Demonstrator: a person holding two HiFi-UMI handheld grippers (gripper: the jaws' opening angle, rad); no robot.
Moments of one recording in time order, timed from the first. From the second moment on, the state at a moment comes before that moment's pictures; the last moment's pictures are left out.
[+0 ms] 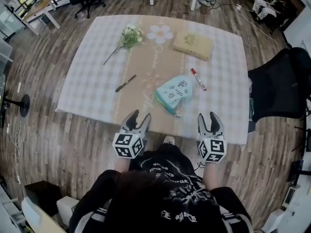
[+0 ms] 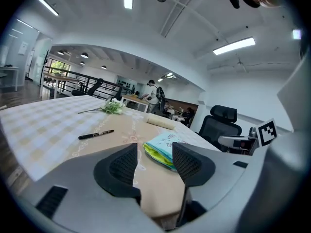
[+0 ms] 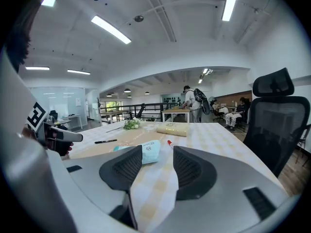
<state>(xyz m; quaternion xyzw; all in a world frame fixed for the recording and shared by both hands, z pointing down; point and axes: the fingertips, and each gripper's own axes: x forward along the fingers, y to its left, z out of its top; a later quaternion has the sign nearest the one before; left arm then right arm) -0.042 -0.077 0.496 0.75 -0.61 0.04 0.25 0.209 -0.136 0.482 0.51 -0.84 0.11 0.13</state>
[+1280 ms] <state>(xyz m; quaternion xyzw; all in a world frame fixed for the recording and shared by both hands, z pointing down) -0.085 -0.146 0.495 0.69 -0.67 0.09 0.25 0.209 -0.329 0.599 0.44 -0.82 0.19 0.30</state>
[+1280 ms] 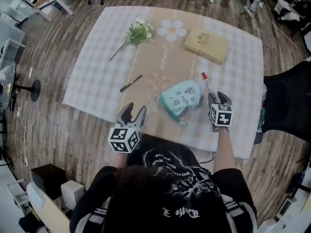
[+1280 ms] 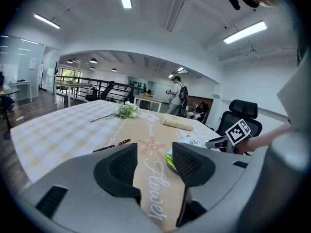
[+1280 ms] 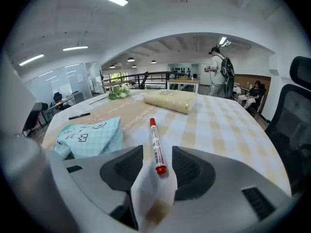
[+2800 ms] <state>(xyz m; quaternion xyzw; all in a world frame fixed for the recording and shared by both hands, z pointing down) -0.036 -0.183 0.518 0.84 -0.42 0.33 0.06 0.213 -0.272 0.574 0.45 -0.82 0.25 0.27</state>
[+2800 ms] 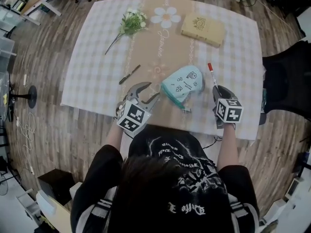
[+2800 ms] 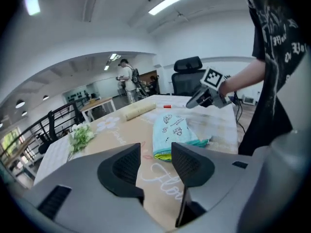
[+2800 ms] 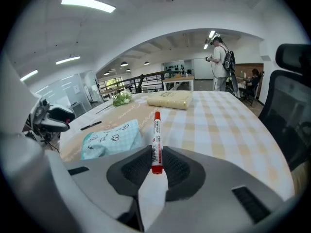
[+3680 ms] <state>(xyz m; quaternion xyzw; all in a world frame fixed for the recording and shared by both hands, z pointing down) 0.002 -0.190 0.590 0.83 -0.15 0.52 -0.11 0.227 -0.161 0.564 0.49 -0.78 0.33 0.20</state>
